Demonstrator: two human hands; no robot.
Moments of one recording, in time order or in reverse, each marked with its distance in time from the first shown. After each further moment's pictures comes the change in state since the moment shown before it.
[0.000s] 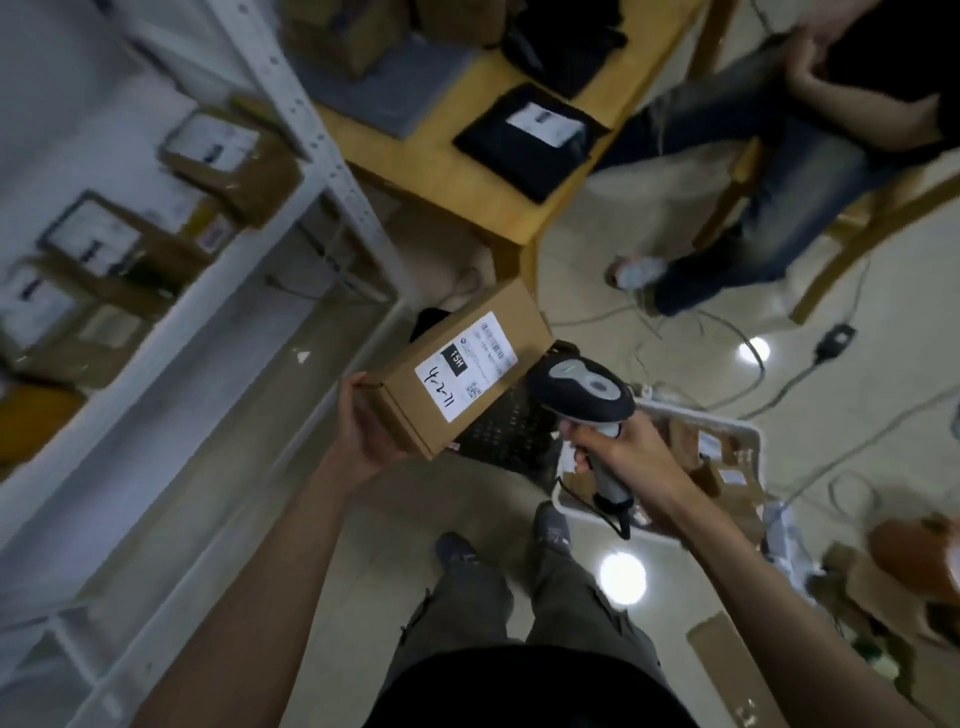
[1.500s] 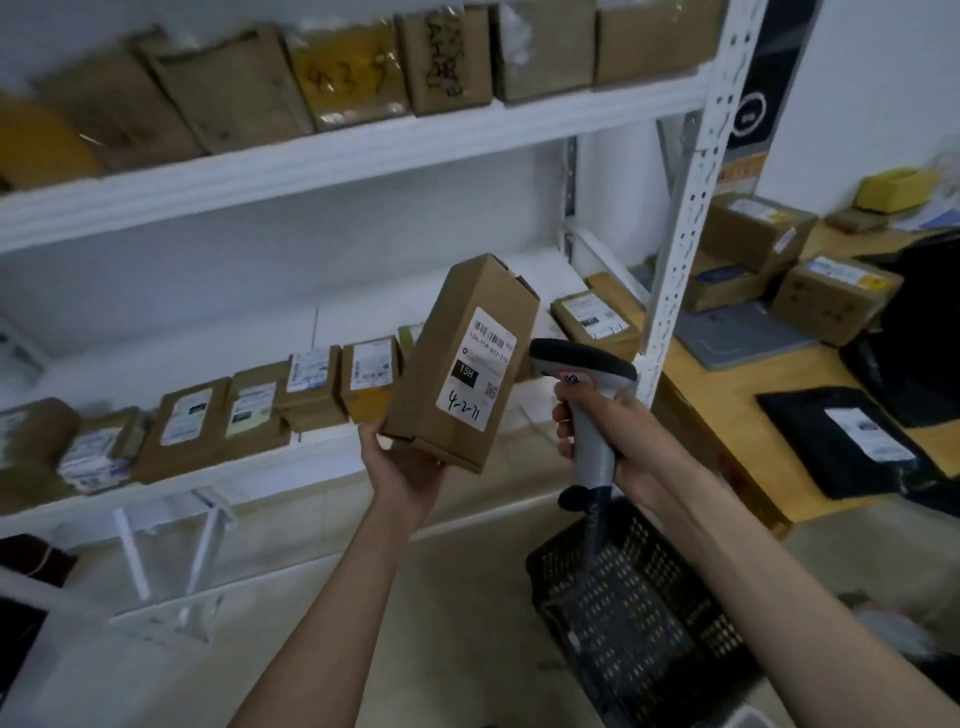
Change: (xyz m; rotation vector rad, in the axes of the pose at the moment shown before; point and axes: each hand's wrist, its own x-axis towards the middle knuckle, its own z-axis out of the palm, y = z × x) left_hand -0.159 0.116 -0.123 -0.688 0.125 0.873; right_hand 0.028 -0.221 0.275 0.074 -0.631 -0.056
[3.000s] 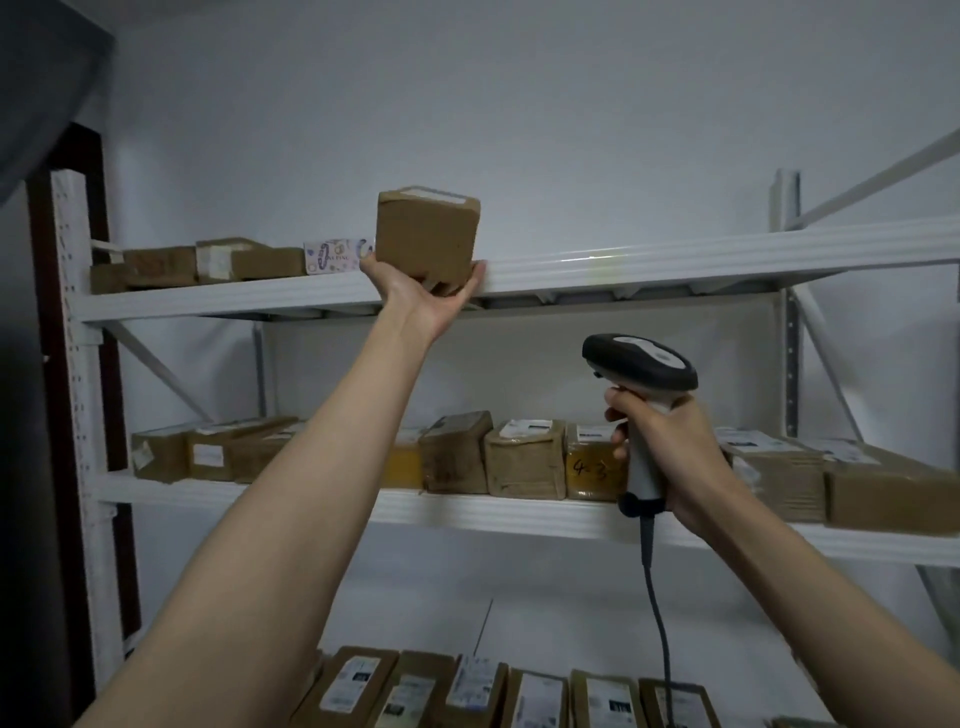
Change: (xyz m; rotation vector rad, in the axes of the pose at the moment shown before) left_hand -0.125 0.452 0.328 -0.216 -0.333 0.755; right_hand -0.007 -0.255 0.242 -0.146 -0.421 -0.797
